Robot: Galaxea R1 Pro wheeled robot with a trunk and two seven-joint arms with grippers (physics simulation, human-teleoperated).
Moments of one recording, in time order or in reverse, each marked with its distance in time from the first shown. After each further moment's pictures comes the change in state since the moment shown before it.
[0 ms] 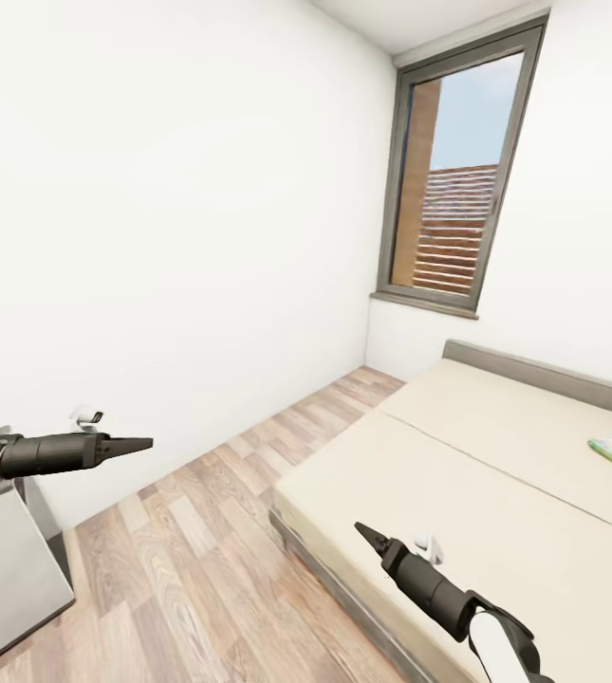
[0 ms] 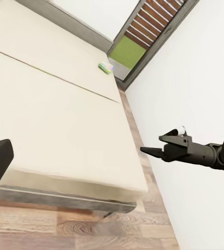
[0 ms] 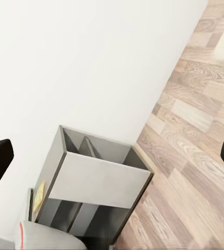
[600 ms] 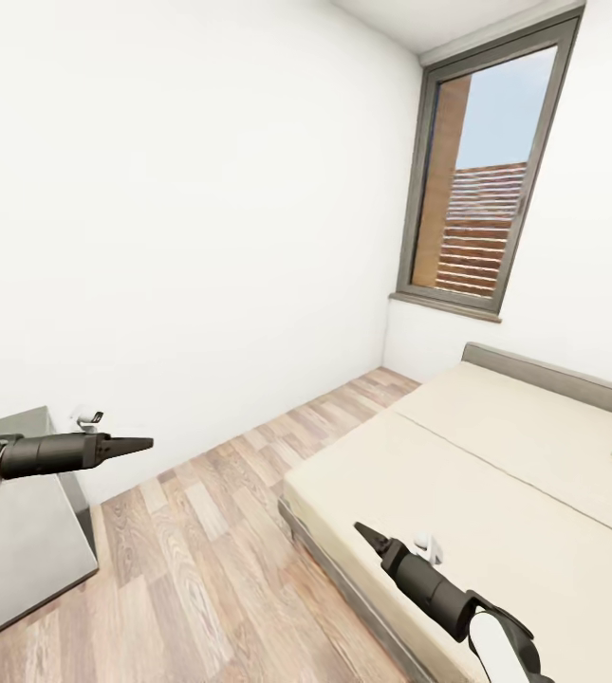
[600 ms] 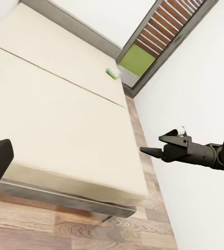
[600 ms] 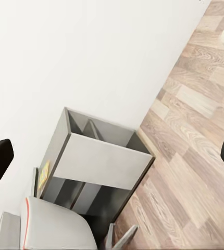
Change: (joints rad) left arm 0.000 -0.001 0.000 0.000 0.000 0.000 0.000; right arm 0.000 0.000 0.001 0.000 -0.001 0.000 -0.001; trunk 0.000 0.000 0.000
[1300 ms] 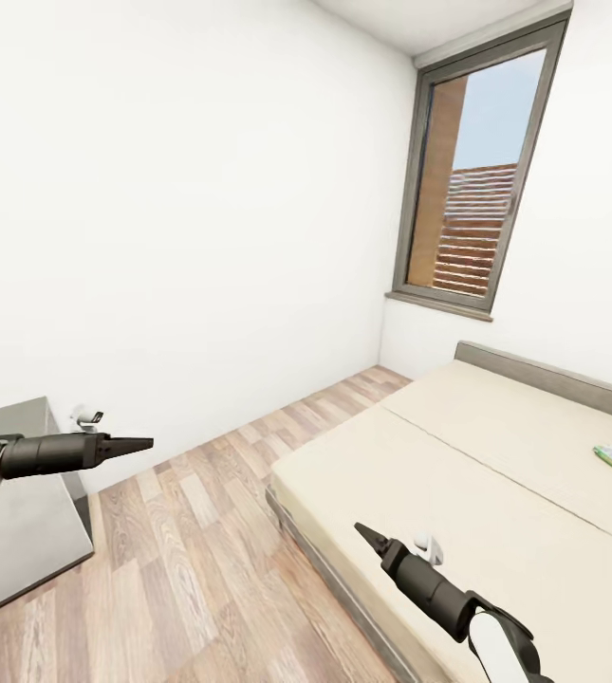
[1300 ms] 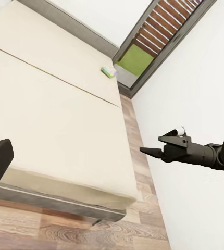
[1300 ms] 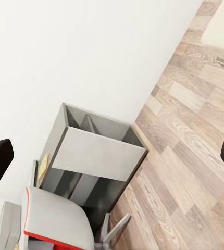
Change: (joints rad) left arm 0.000 0.000 0.000 0.000 0.000 0.000 0.000; right arm 0.000 0.000 -0.001 0.003 0.001 -0.002 -0.002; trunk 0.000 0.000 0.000
